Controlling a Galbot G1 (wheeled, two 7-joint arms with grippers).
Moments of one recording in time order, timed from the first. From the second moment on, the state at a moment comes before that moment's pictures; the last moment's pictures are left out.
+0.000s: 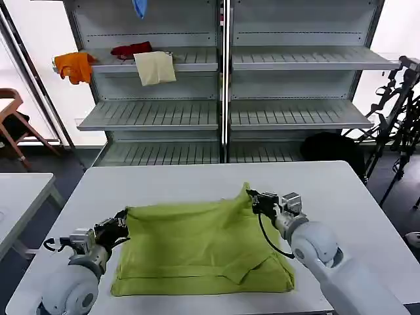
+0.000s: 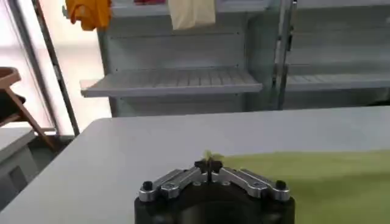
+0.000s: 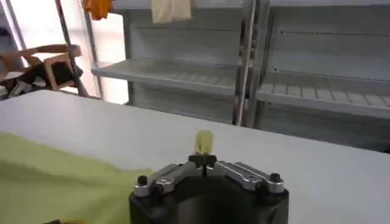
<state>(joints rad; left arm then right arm) 1.33 -0.92 -0.46 -2.16 -0.72 0.55 -0.42 -0.88 0.90 0.11 1.98 0.73 -0.58 0.15</state>
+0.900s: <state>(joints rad) 1.56 -0.97 -0.46 -2.32 -0.57 0.57 -0.51 -1.27 0.83 0.27 2.24 0.74 -0.55 0.21</state>
